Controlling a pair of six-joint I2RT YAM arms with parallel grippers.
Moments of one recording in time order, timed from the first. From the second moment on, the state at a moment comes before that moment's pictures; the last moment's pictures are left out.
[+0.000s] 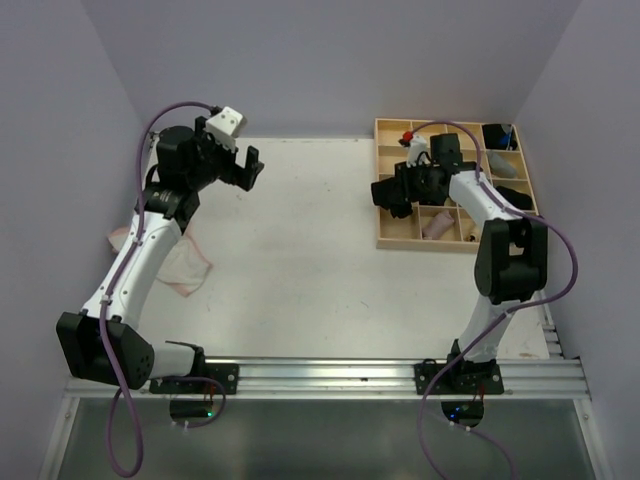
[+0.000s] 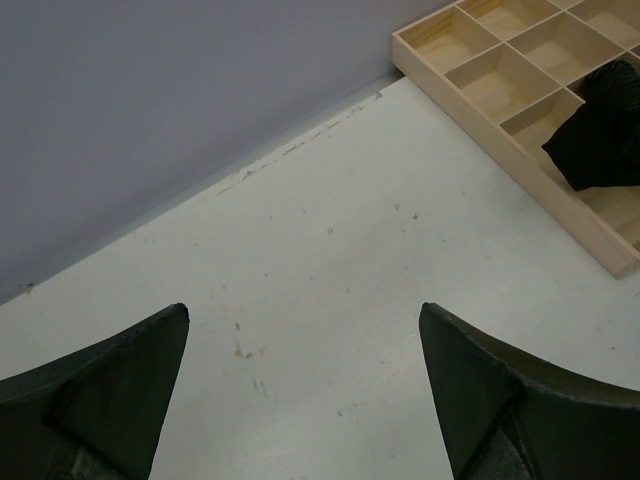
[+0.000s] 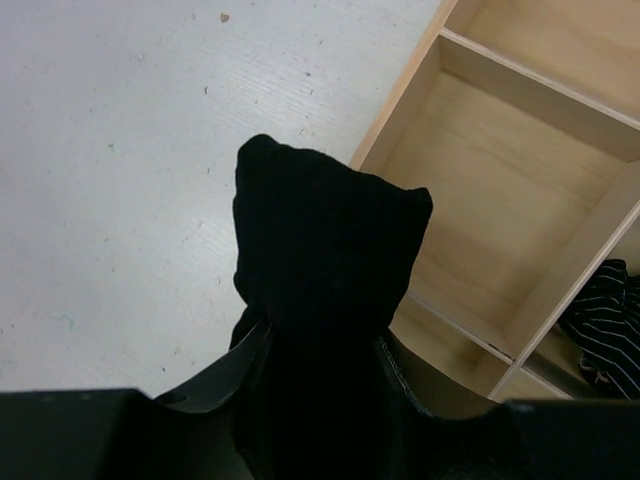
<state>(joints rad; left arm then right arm) -0.18 1.32 1.27 -0.22 0.33 0.21 0.10 1.85 1.44 -0.50 -0.46 -0.12</state>
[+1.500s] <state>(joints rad) -0.18 1.36 1.26 -0.27 0.25 0.27 0.20 2.17 1.68 -0.47 -0.15 -0.66</state>
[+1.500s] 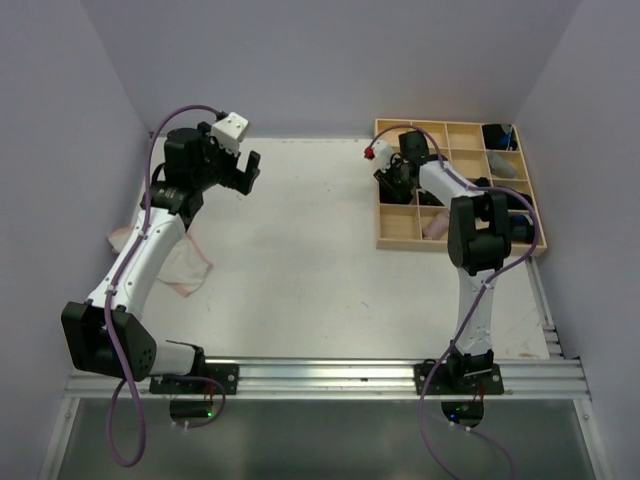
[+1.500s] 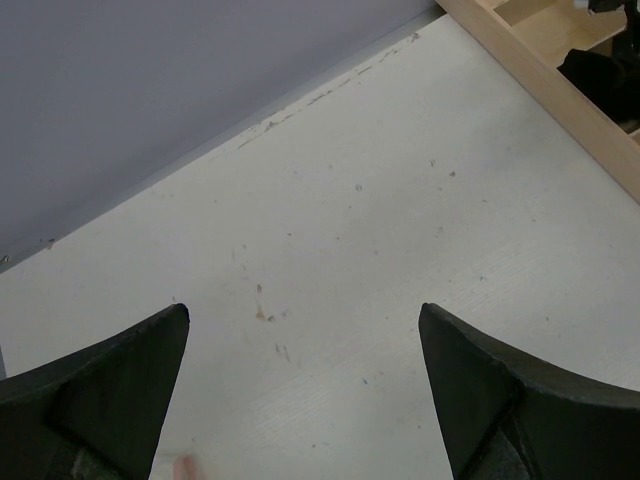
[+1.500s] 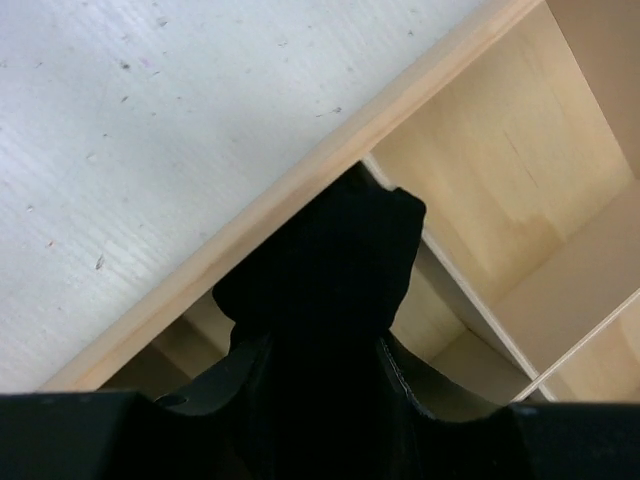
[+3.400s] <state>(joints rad) 0.21 1.70 1.11 -0.62 0.10 0.48 0.37 1.97 1.80 -0.96 -0.42 -0.35</state>
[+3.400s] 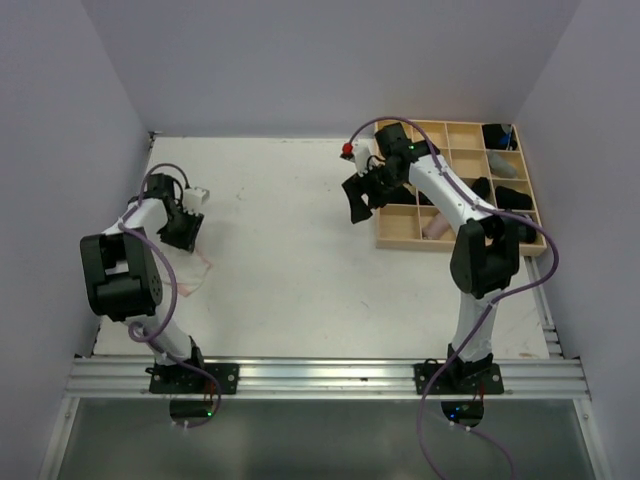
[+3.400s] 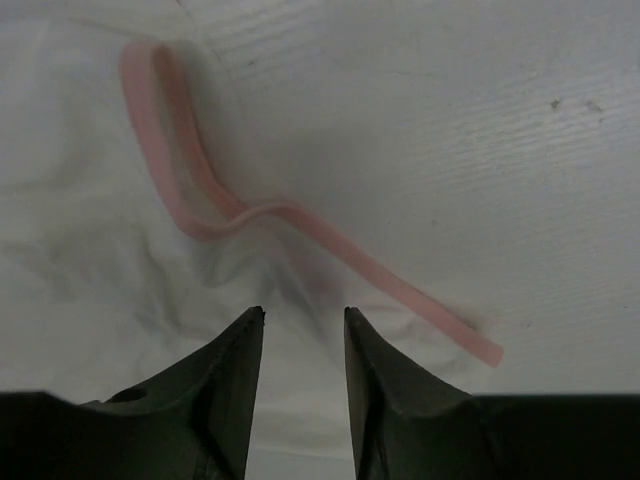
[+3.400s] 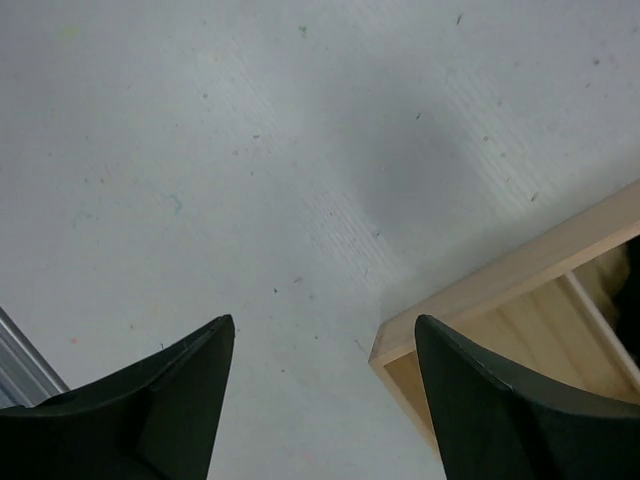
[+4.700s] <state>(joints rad) 0.23 1.66 1.20 -0.46 0.50 0.30 0.76 1.99 1.58 -0.76 -0.37 -0.41</state>
